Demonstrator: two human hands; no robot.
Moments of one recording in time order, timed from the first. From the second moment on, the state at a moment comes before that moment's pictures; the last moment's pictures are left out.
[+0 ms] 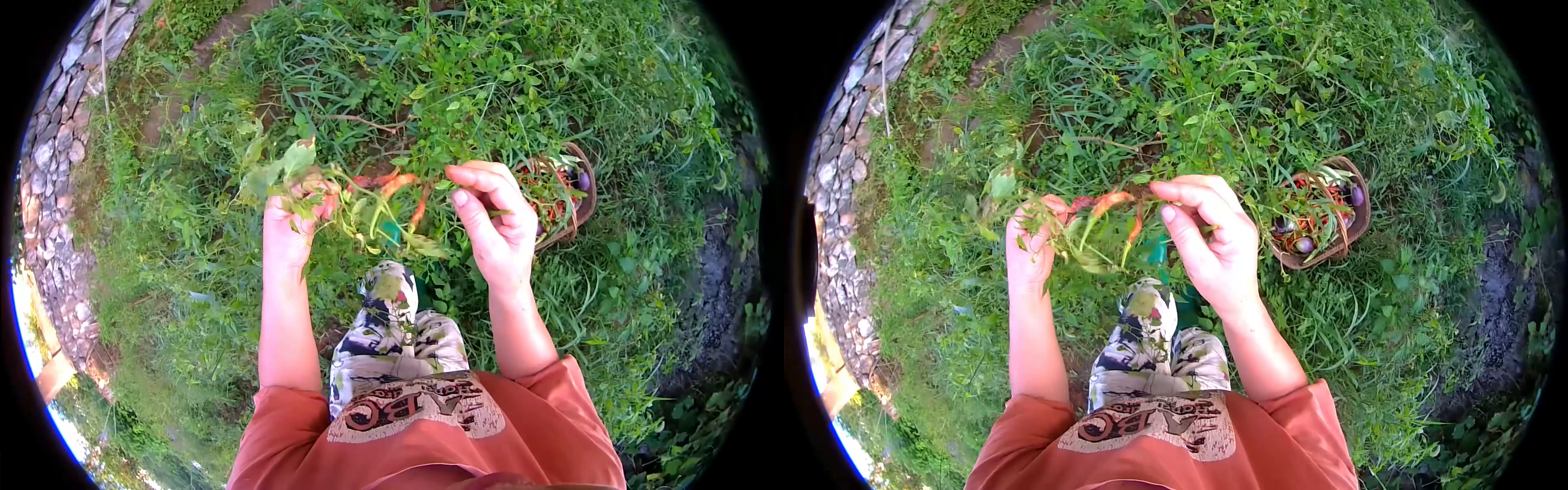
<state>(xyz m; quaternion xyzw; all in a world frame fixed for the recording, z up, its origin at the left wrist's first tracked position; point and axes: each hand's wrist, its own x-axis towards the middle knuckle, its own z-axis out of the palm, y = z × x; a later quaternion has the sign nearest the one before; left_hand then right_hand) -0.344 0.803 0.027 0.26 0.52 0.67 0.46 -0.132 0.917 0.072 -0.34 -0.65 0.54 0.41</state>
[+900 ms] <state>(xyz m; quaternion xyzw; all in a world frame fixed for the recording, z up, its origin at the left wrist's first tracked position) -0.318 0.813 0.039 0.35 0.65 0.48 0.47 -0.110 0.891 0.089 -0.32 -0.78 0.53 0.08</state>
